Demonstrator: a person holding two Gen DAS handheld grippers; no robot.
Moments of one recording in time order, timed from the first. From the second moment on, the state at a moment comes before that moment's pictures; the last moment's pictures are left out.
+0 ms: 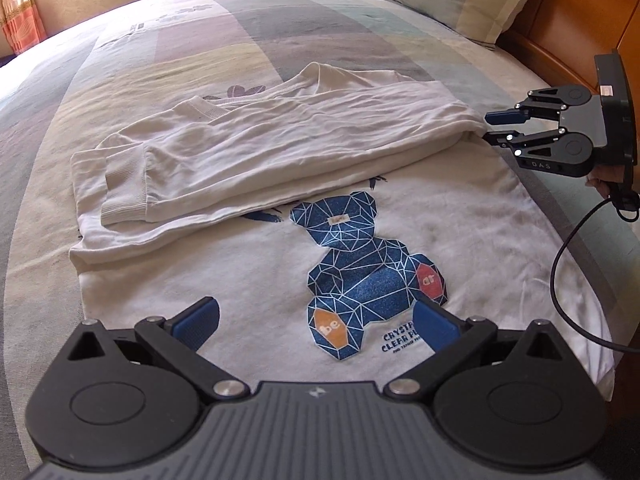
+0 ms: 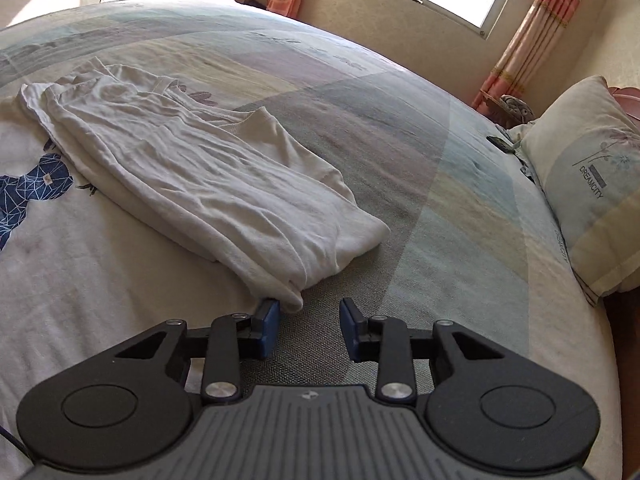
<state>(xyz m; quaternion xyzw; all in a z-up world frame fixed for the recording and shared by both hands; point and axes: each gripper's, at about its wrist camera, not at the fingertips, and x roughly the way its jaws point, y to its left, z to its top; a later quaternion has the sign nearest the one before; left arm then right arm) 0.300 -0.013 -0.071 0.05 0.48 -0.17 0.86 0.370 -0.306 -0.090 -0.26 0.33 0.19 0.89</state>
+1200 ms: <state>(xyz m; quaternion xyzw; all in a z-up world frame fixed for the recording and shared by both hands) 0.310 0.006 -0.077 0.02 0.47 -0.15 0.87 0.411 -0.341 -0.061 0.00 0.37 0.12 0.92</state>
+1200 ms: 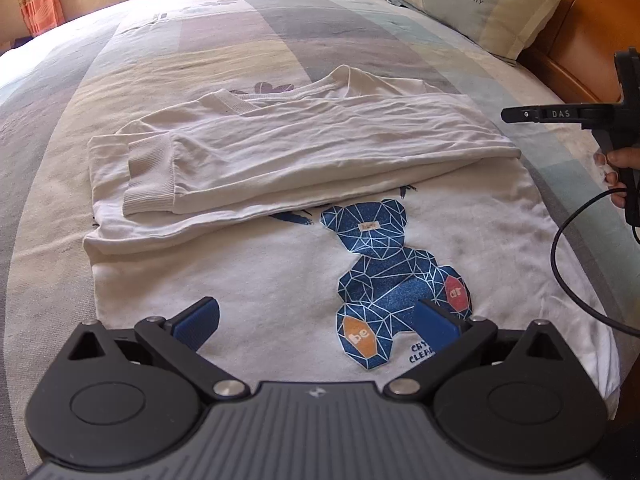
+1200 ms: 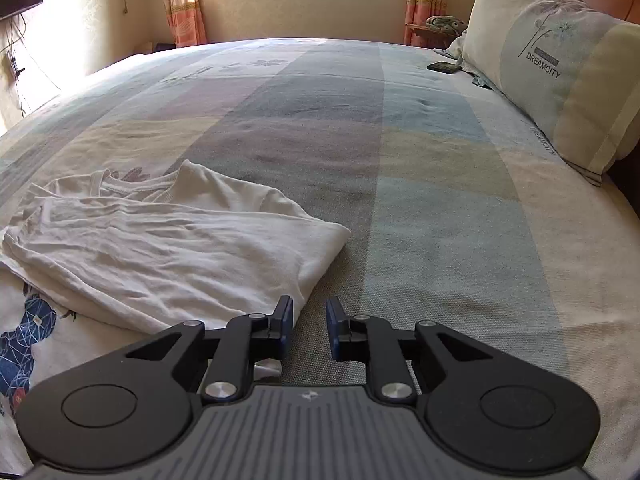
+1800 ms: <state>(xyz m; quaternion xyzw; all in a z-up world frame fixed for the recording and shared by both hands) 0.305 0.032 -0.077 -0.01 0.46 -0.13 0.88 0.458 -0.316 -0.049 0.02 0.37 0.11 0.92</state>
